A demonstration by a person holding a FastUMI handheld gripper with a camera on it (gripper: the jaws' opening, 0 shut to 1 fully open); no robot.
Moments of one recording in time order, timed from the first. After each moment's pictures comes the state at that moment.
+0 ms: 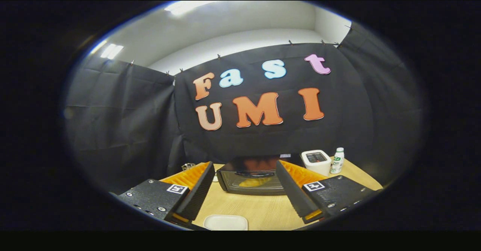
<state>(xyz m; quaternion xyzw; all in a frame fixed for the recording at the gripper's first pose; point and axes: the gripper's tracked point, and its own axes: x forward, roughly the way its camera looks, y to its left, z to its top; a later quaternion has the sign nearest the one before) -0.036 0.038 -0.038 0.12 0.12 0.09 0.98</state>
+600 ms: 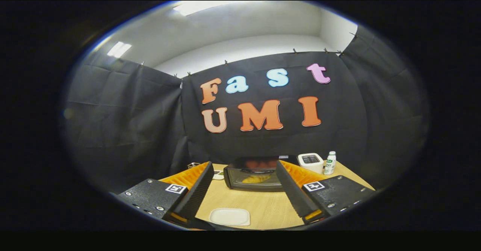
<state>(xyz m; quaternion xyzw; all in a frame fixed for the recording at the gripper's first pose) -0.104 0.041 0.008 0.11 0.10 0.10 0.98</state>
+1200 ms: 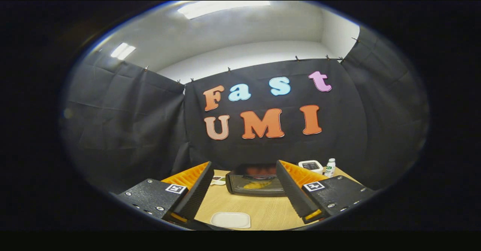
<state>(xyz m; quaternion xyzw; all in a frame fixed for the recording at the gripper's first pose) -0.107 0.045 0.027 0.10 0.07 0.10 0.99</state>
